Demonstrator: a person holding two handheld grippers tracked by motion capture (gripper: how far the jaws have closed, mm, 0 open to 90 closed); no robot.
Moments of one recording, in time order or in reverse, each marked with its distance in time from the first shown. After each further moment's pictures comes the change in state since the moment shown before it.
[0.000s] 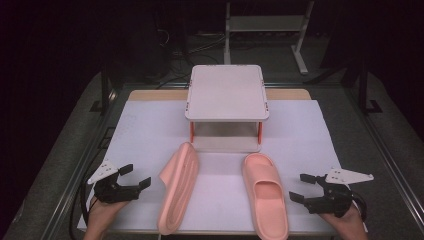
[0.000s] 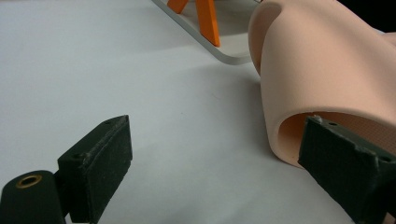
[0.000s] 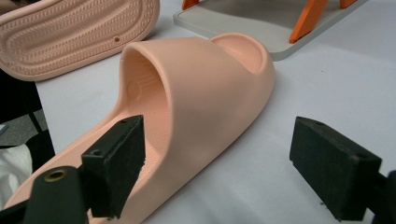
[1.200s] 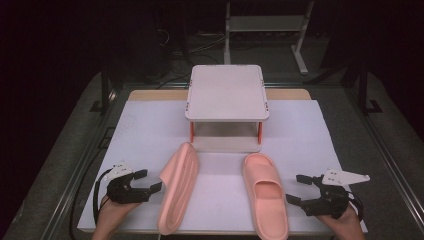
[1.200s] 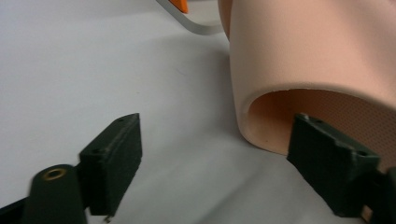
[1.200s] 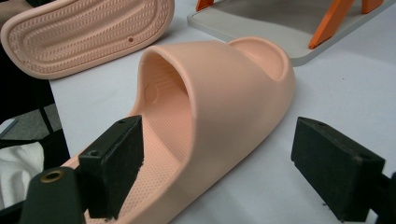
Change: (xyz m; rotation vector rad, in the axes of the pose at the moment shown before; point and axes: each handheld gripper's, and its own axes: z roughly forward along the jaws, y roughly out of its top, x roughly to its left) left arm -0.015 -0.002 0.028 0.128 -0.112 -0.010; right arm 0.010 0.004 0.006 0.003 0.032 -0.028
